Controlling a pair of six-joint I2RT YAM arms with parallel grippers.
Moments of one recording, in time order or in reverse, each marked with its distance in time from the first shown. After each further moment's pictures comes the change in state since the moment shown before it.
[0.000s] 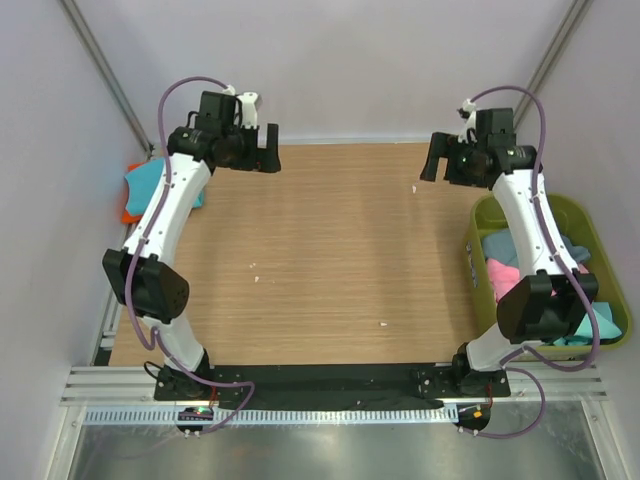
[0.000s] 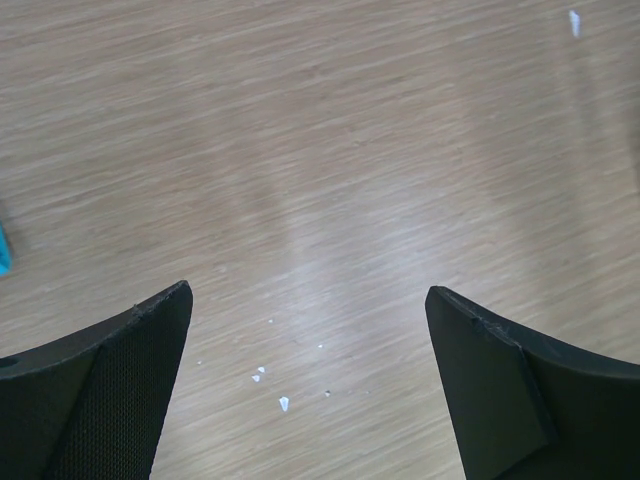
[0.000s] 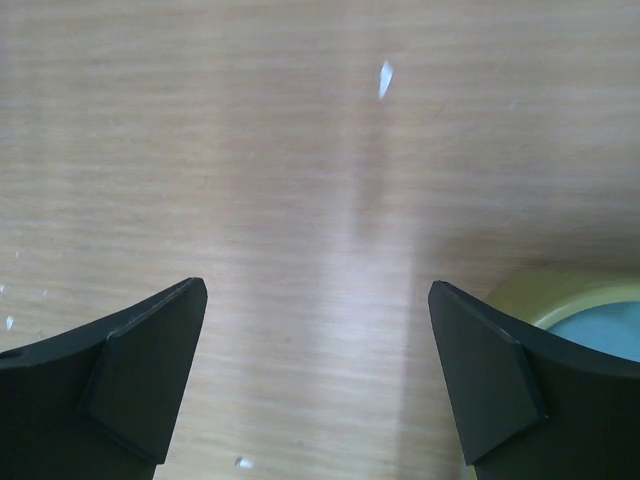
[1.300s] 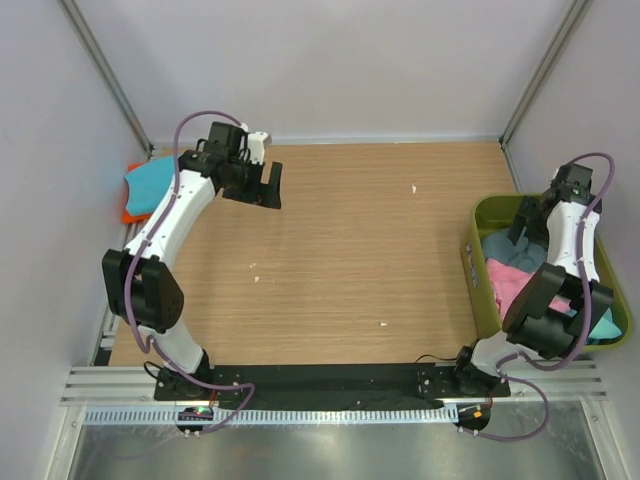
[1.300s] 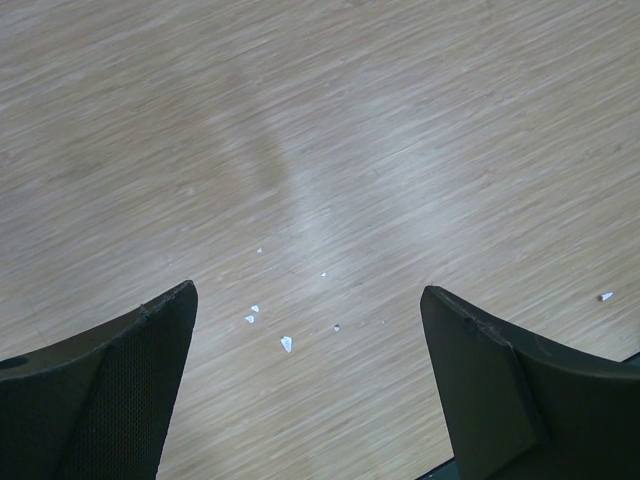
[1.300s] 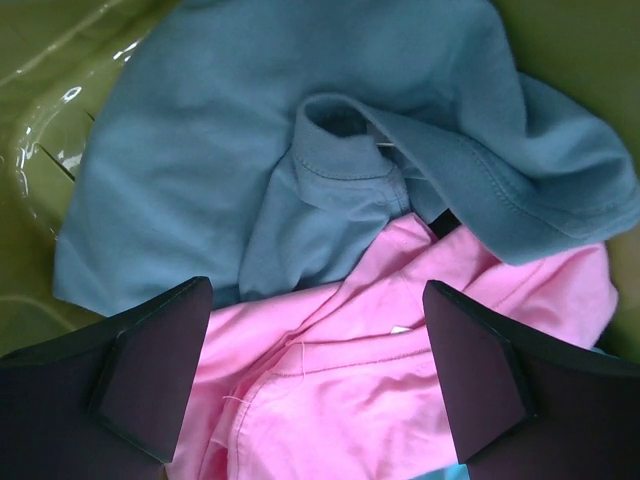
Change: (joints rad) left arm 0.000 -0.084 -0.302 0.021 0.106 0.097; right arm -0.512 -0.051 -0.300 -0.048 0.343 -0.181
